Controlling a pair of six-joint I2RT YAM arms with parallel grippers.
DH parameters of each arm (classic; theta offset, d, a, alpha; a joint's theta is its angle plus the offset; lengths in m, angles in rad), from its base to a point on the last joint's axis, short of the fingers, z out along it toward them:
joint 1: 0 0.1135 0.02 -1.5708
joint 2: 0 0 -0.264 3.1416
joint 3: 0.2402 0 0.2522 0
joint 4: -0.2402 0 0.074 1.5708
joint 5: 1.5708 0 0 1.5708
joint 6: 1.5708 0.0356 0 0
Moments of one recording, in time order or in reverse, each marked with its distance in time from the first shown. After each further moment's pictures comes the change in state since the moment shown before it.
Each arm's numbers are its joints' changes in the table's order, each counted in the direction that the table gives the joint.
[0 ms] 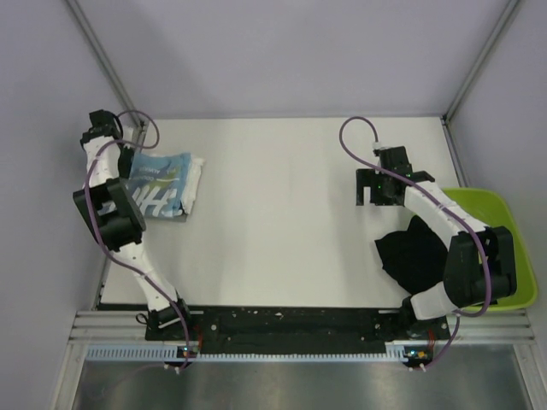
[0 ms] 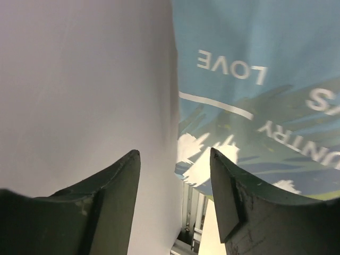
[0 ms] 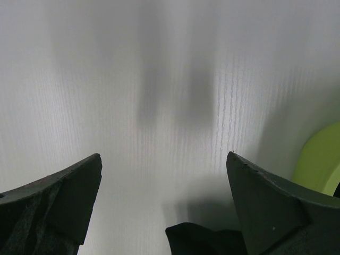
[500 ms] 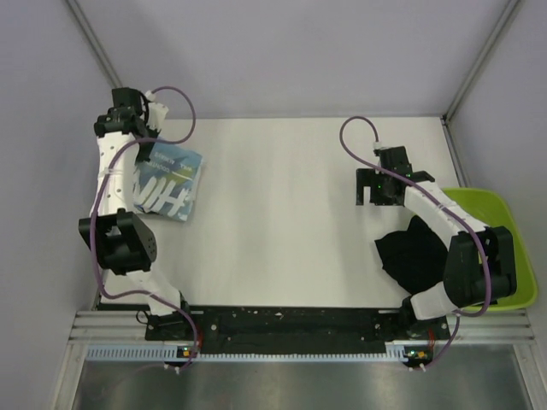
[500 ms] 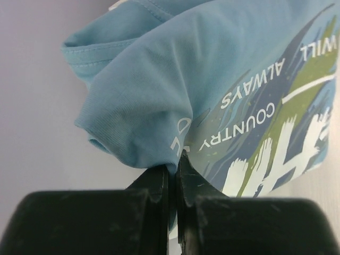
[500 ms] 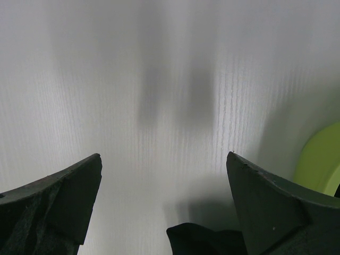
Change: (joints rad) left arm -0.239 -0.344 -0.046 -0.191 0.075 0.039; right arm 0.000 0.000 0.000 0.001 0.001 0.008
